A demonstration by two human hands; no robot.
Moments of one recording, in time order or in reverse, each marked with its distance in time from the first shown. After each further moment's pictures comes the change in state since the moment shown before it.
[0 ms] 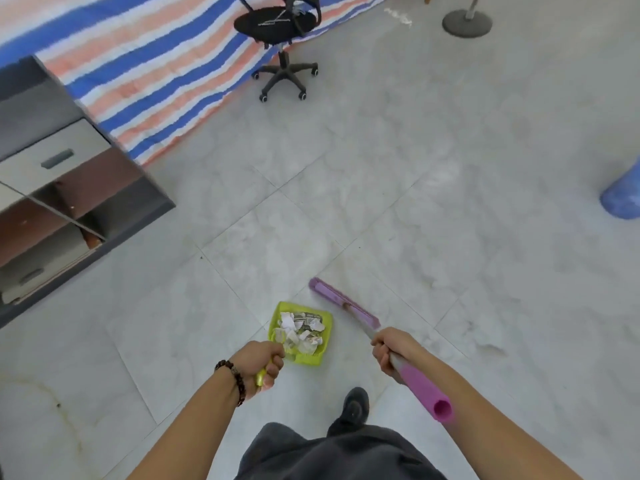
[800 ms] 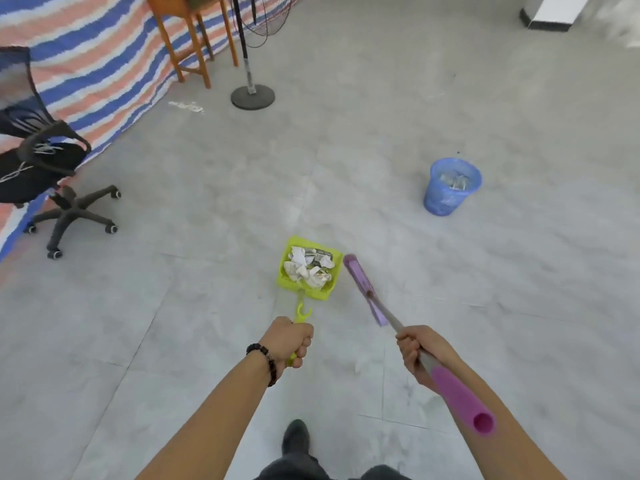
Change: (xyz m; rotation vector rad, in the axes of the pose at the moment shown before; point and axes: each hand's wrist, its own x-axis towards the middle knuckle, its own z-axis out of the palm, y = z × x) left_hand 0.083 0.431 0.418 0.713 -0.344 0.362; right_hand -0.033 -0.343 -0.256 0.883 0.092 -0.265
